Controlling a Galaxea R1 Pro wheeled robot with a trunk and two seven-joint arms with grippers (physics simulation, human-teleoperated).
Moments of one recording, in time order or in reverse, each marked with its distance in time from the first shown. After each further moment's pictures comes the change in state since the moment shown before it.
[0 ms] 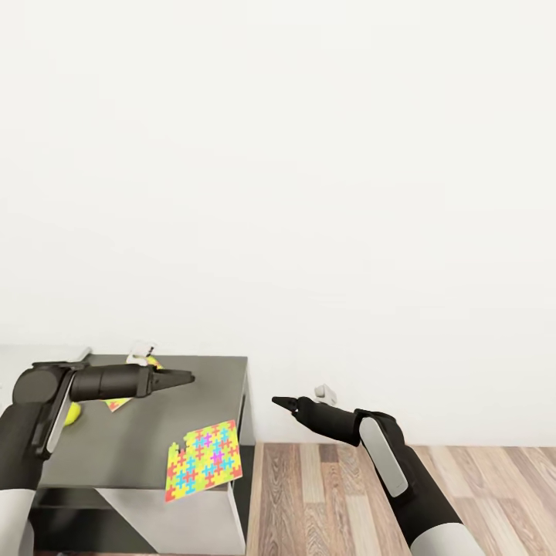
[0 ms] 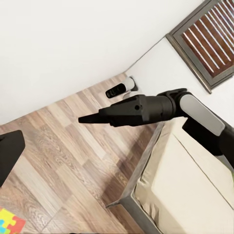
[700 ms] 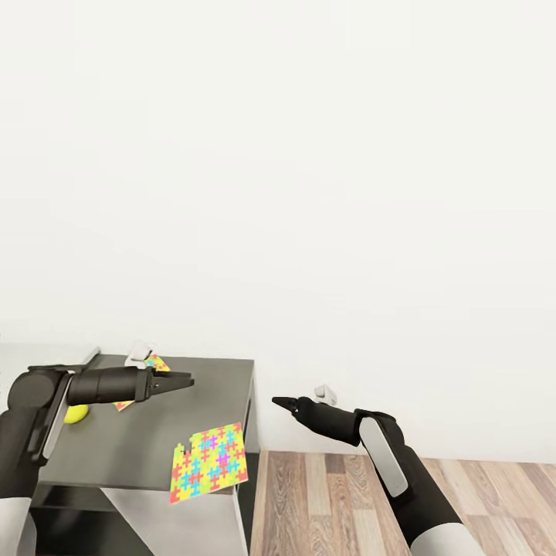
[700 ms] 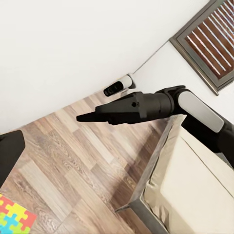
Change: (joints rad) left arm 0.026 -0.001 0.008 -0.042 0.003 0.000 0.000; right arm 0.000 0.000 0.000 0.000 0.001 0.000 -0.001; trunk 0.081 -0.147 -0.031
